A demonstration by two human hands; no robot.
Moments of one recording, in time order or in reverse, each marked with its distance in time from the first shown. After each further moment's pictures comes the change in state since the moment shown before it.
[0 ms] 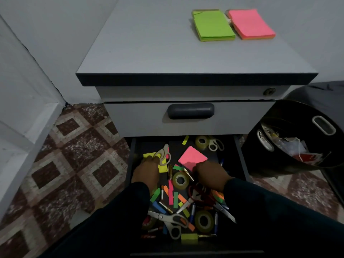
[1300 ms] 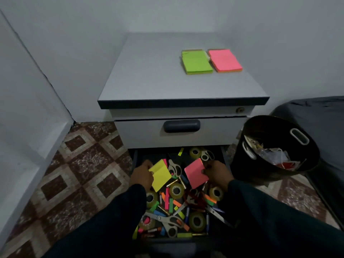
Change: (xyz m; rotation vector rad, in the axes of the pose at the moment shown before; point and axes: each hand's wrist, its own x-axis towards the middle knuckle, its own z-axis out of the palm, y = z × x) left_hand -0.036 0.006 -0.043 -0.565 0.087 -0.240; right_hand -0.044 0.019 -0.031 0.894 0.180 0.435
